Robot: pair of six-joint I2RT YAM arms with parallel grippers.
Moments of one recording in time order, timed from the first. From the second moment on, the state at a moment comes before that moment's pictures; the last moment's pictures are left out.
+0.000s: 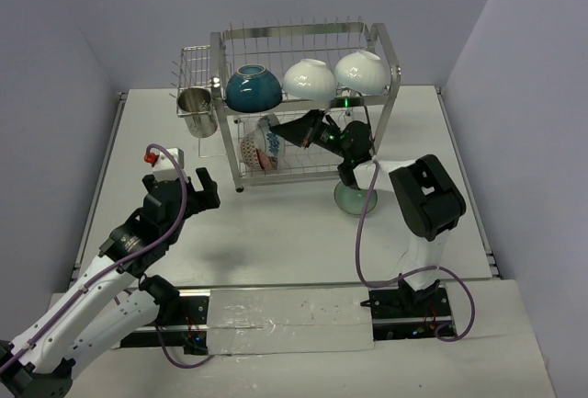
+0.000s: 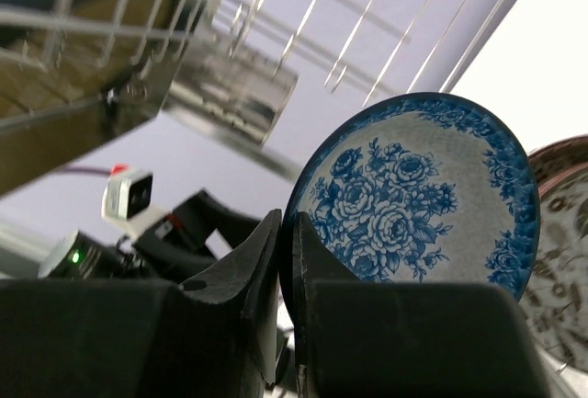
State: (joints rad) left arm -0.63 0.66 0.69 -0.48 -0.52 -0.46; right arm 0.44 1.86 0.96 1.22 -0.68 1.29
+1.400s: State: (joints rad) left arm -0.63 0.66 0.69 -0.48 -0.52 -0.46; right arm 0.40 2.00 0.86 1.26 -0.44 1.32
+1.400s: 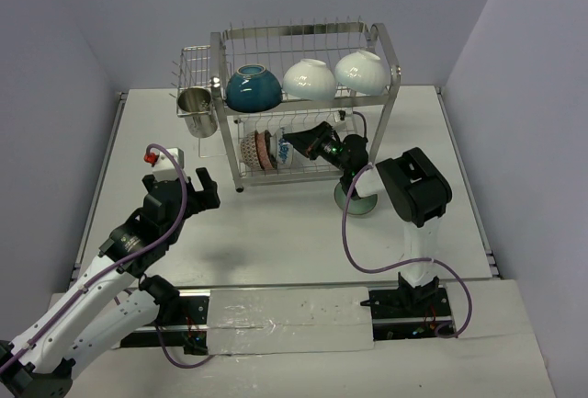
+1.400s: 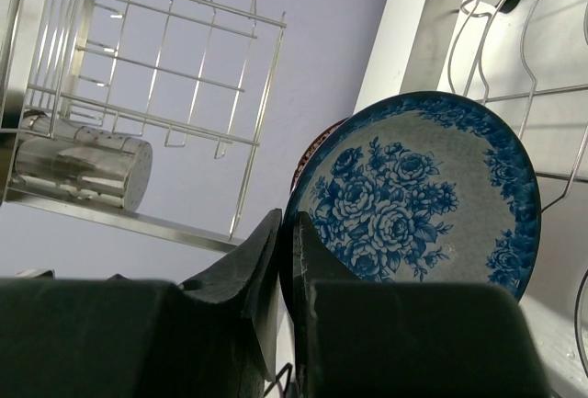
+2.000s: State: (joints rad) left arm -0.63 0.66 0.69 -0.48 -0.52 -0.46; right arm 0.42 2.00 0.87 1.26 -0.42 1.36
